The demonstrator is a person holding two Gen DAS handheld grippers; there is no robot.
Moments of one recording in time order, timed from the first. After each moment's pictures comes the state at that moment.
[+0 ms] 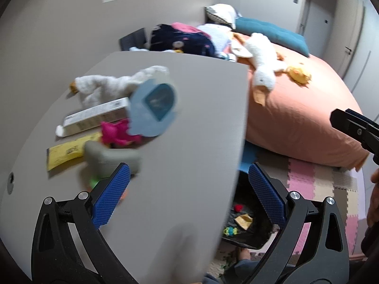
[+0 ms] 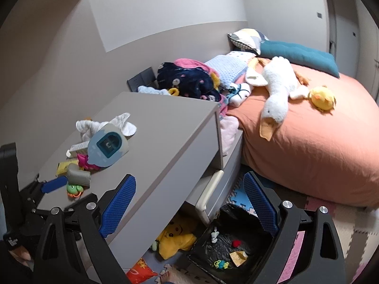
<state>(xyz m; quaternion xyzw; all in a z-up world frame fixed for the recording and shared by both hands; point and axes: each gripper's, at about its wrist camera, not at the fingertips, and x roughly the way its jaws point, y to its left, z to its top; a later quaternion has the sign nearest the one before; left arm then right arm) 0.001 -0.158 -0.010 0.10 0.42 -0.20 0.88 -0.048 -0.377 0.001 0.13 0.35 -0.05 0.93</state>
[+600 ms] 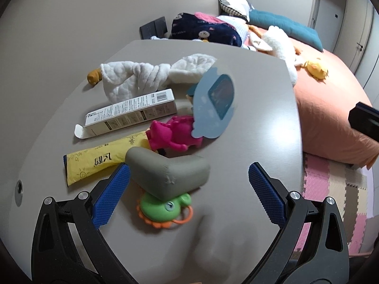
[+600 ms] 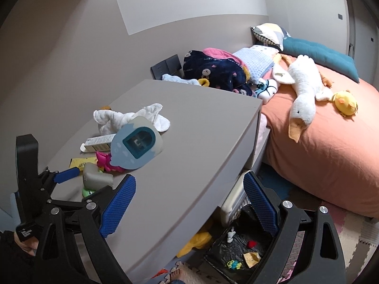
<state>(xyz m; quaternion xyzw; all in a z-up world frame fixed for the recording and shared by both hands) 0.057 -0.108 -0.032 0.12 0.44 -0.18 0.87 0.007 -0.319 -0.006 0.13 0.38 0.00 0.92</state>
